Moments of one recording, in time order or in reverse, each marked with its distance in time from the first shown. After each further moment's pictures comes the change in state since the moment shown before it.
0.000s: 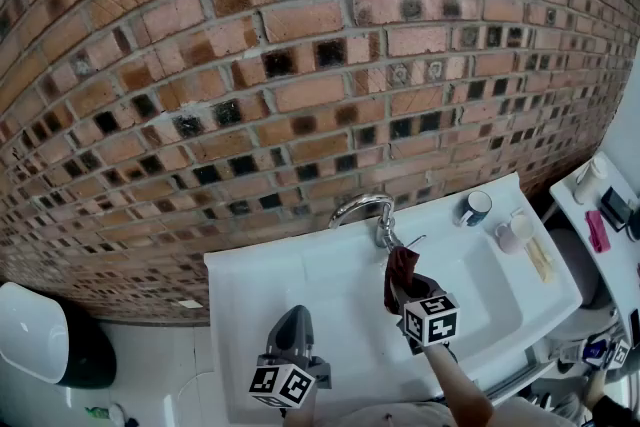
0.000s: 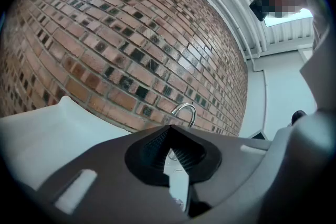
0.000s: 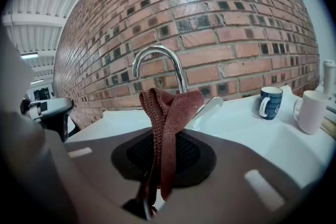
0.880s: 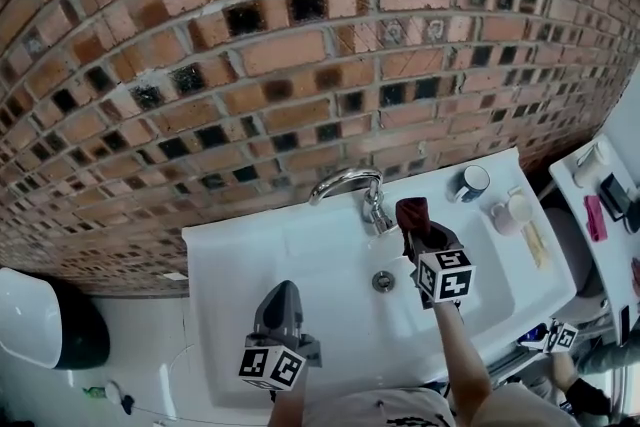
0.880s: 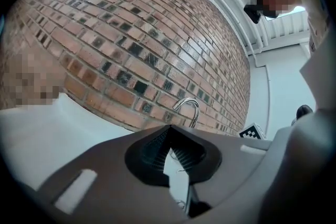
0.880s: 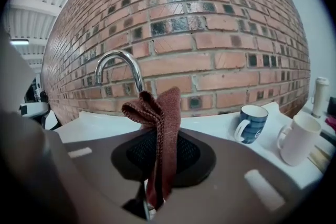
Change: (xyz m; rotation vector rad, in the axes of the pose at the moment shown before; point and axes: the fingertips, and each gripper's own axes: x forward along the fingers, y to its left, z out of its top) left arm 0.046 0.000 -0.010 0.031 -0.010 0.005; right arm 0.018 -0.104 0.057 -0.059 -0.069 -0.164
